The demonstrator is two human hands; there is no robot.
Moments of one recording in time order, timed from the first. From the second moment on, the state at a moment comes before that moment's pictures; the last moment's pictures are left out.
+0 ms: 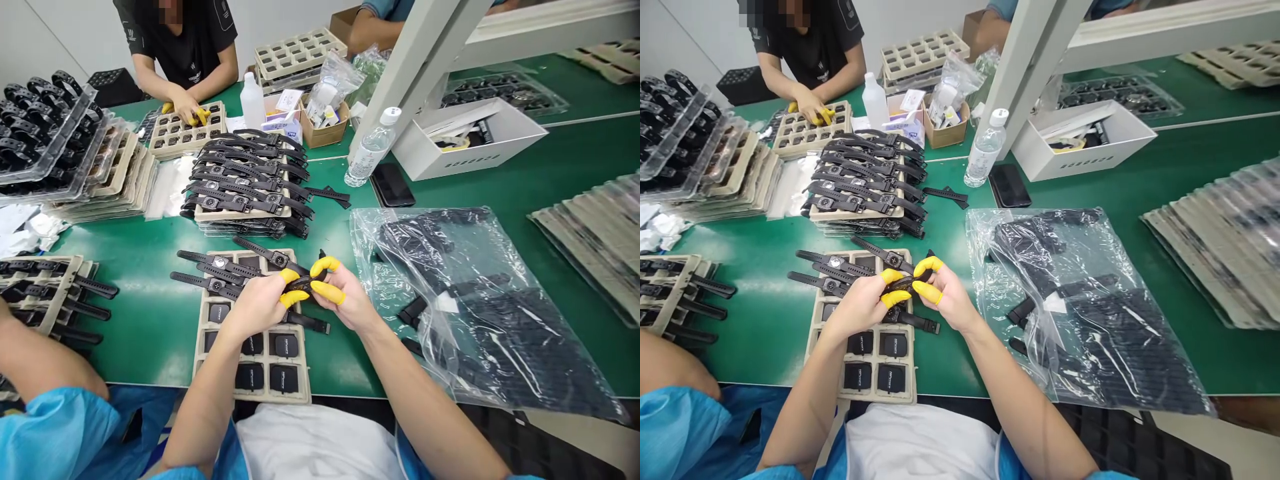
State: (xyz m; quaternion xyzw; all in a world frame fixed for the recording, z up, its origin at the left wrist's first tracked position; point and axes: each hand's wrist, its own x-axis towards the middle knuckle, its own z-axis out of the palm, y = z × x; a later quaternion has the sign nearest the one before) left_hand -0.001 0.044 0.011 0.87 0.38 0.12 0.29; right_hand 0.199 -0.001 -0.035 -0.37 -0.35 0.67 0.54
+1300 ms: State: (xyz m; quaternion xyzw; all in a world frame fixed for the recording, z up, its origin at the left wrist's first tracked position) left_hand -0.011 0.055 0.018 0.54 0.46 0.61 0.36; right_hand 0.185 -0.006 -0.046 -0.44 -0.51 0.55 0.49
